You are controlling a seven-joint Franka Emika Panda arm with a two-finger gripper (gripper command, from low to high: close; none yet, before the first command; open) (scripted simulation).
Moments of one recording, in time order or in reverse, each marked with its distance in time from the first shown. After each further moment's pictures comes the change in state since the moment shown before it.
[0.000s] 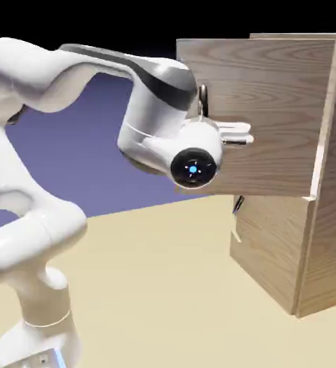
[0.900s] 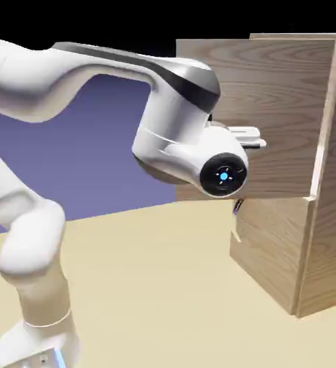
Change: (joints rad) arm 0.825 0.044 -0.701 0.088 -0.273 0.218 0.030
